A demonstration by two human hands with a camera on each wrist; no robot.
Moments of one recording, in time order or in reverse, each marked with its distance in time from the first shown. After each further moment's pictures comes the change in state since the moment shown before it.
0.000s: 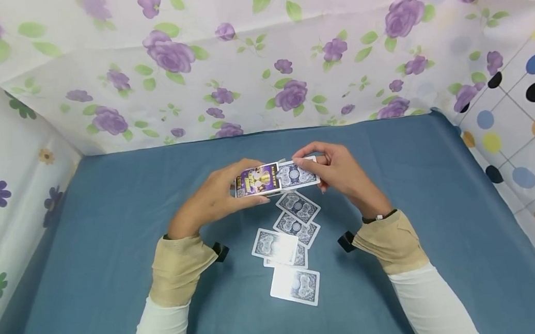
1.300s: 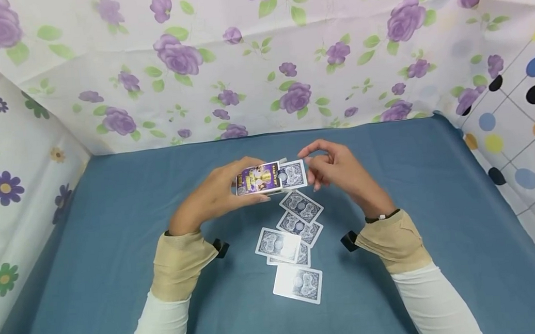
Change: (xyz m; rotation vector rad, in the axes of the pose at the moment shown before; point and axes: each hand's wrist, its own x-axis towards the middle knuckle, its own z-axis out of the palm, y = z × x) left_hand -0.005 0.002 -0.008 0.058 0.008 0.037; right_hand -0.002 -0.006 0.001 0.090 -0.045 -0.002
